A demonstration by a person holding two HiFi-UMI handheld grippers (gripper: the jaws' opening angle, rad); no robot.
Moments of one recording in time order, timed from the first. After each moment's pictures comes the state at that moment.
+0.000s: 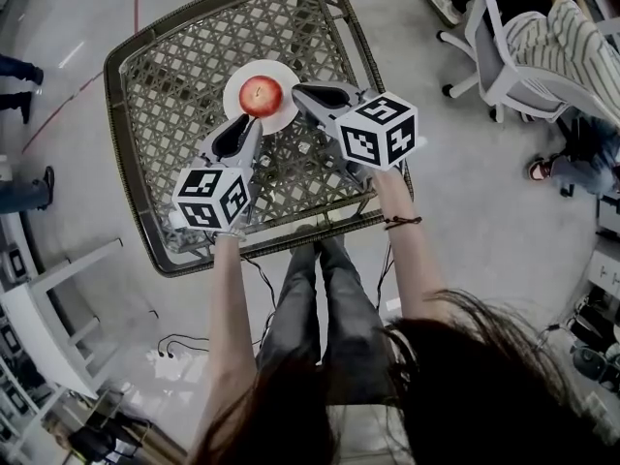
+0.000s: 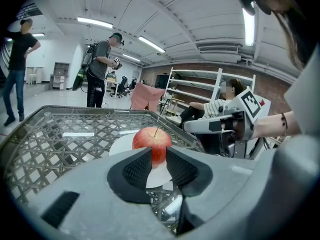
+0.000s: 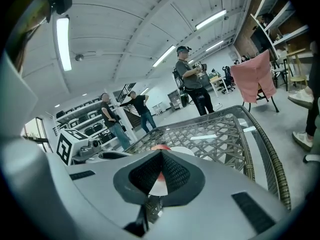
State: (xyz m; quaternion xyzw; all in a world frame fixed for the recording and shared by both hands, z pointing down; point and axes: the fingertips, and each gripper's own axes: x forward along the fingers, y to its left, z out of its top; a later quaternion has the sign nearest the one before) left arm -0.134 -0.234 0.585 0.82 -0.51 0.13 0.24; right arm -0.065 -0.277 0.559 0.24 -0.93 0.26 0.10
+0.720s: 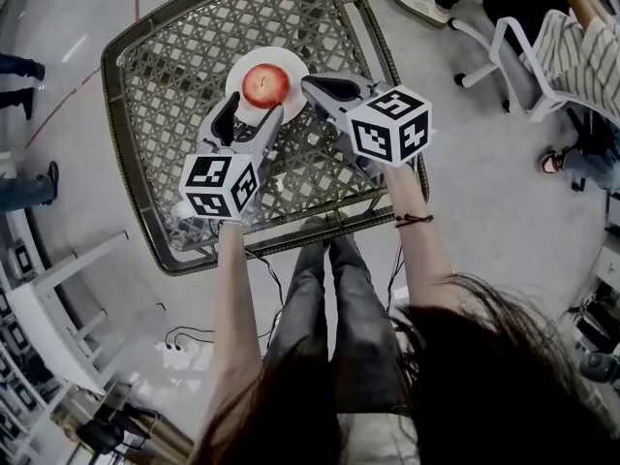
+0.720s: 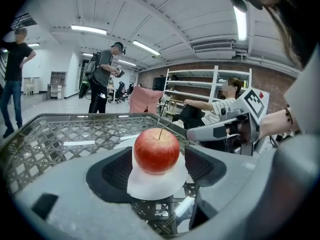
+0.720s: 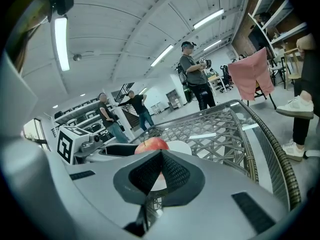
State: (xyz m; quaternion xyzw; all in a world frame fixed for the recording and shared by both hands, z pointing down) left arm -0.133 -0.255 0.597 0.83 -0.51 0.14 0.20; right arm -0.064 -0.280 0.584 0.25 -0.92 0.27 0.11
